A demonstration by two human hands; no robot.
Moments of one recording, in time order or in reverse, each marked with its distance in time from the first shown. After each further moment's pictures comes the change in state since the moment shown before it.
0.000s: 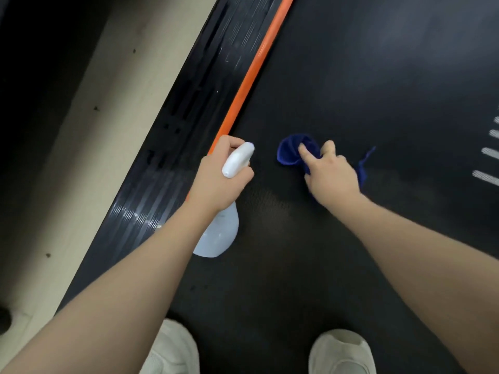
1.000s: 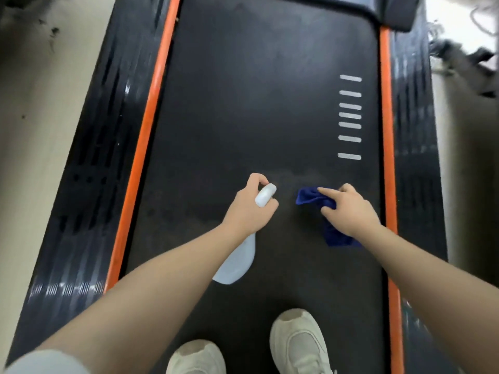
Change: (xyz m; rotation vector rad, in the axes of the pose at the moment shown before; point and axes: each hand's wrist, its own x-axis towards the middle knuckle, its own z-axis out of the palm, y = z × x) left_hand -0.017 0.081 0.135 0.017 -0.518 0.019; right_hand -0.135 0.145 -0.022 0.376 -0.117 0.535
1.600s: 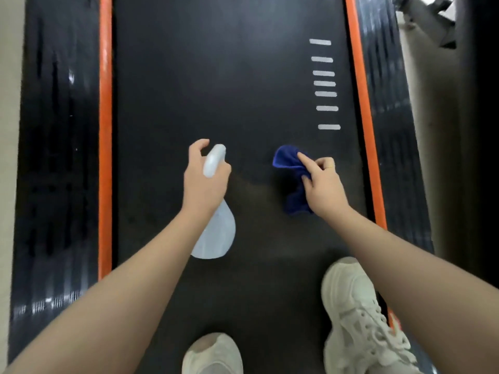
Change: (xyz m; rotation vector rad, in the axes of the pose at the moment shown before) left_hand 0.009 0.002 -0.043 -0.159 0.256 0.007; right_hand -0.005 -0.028 0.029 0.290 0.294 0.007
